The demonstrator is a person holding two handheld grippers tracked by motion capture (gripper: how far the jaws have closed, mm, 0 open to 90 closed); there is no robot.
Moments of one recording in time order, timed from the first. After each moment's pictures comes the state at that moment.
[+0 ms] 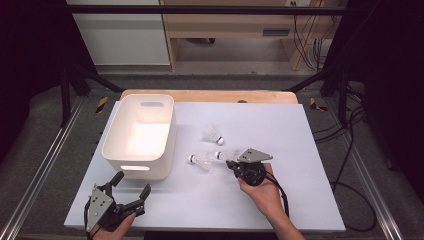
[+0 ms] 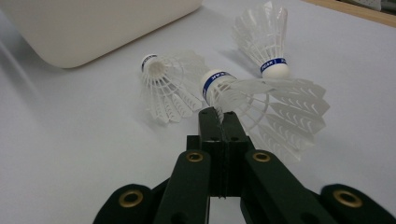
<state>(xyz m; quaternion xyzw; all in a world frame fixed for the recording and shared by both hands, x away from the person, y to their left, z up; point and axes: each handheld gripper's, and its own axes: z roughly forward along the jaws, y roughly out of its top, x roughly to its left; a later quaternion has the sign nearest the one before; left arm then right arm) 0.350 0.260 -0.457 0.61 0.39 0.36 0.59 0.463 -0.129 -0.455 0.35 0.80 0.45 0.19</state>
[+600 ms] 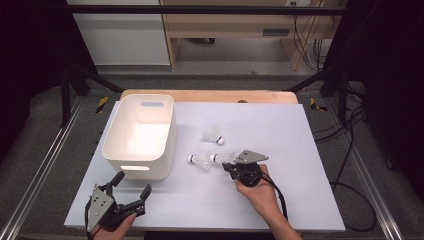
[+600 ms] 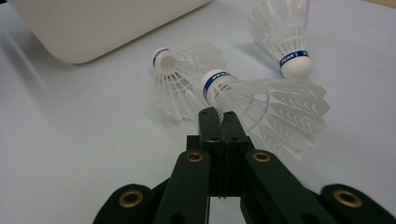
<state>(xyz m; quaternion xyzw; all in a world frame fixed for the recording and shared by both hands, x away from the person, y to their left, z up) 0.350 0.259 -0.457 0.61 0.38 0.36 0.59 0.464 -0.119 -0.463 0.35 0.80 0.45 0.17</state>
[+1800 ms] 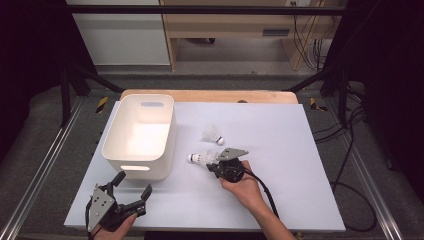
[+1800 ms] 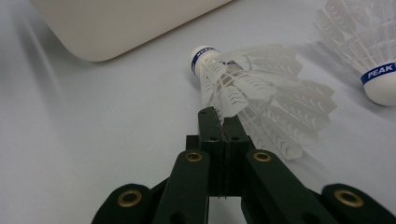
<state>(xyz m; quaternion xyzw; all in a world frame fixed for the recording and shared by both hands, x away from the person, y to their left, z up) 0.350 0.258 -0.457 0.61 0.38 0.36 0.59 0.487 -0.079 -0.480 0.31 0.83 0.45 0.12</state>
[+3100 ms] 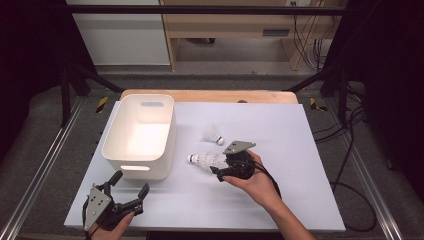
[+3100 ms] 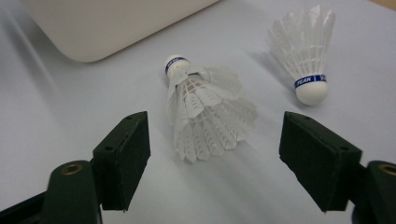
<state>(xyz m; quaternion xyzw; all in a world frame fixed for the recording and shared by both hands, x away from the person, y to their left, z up) 0.354 0.269 -0.457 0.60 0.39 0.36 0.59 0.486 -0.096 -0.430 0.33 0.84 0.40 0.16</state>
